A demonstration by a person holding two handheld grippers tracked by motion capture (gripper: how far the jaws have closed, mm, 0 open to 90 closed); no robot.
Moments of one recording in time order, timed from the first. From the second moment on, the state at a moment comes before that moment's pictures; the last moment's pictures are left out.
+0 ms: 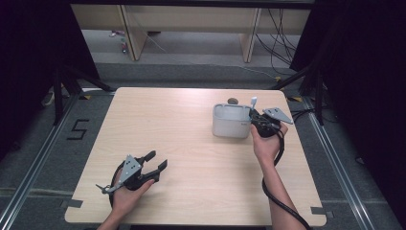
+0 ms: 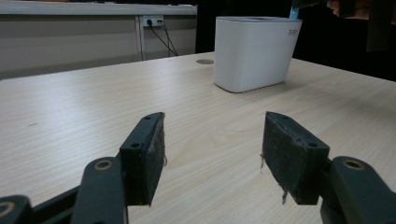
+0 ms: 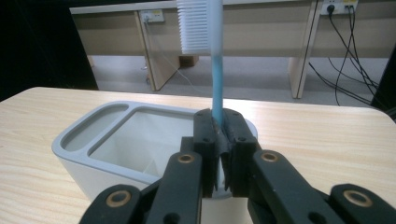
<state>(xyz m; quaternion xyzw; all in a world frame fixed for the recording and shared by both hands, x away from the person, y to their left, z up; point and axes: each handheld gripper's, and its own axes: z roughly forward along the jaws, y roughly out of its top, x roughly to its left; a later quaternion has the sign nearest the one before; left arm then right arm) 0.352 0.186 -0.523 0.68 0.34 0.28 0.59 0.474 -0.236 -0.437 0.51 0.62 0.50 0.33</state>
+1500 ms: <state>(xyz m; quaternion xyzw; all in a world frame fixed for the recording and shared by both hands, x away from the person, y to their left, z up) 0.352 0.186 -0.523 0.68 0.34 0.28 0.59 0.475 -0.232 -0.449 0.51 0.63 0.49 0.32</state>
